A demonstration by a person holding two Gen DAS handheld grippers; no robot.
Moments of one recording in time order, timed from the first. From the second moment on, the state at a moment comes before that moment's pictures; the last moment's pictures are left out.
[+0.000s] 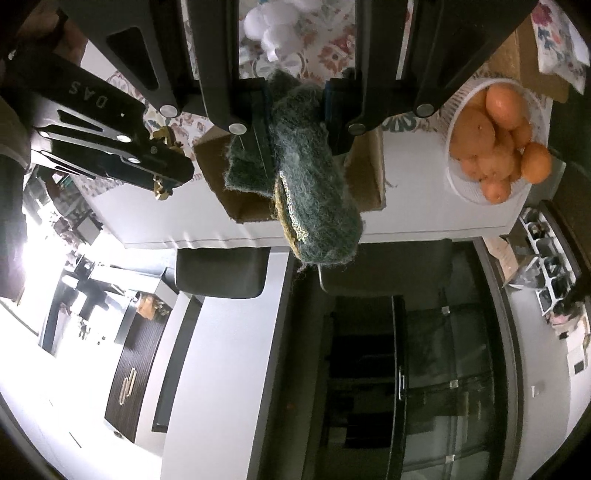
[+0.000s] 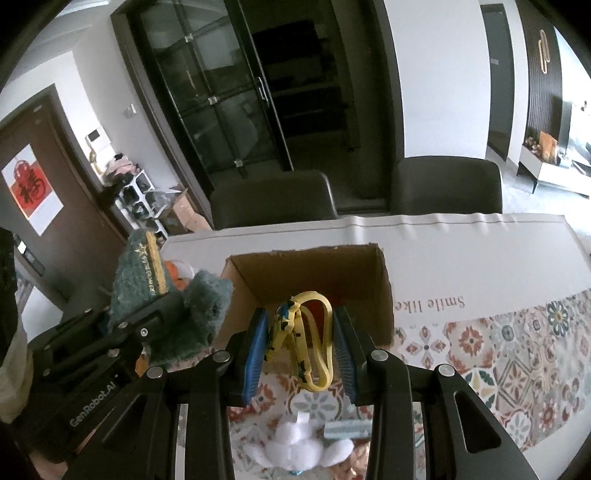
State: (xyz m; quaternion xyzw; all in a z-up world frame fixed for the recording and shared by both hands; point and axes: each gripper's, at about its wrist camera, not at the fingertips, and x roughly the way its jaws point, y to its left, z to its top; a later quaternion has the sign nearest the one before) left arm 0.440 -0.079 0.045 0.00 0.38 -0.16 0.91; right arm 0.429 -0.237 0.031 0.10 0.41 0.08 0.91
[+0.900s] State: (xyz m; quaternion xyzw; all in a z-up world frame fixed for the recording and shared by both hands) left arm 0.543 -0.101 -0.023 0.01 0.50 -0.16 0.85; right arm 0.551 -0.248 -0.043 0.09 0.52 0.08 0.84
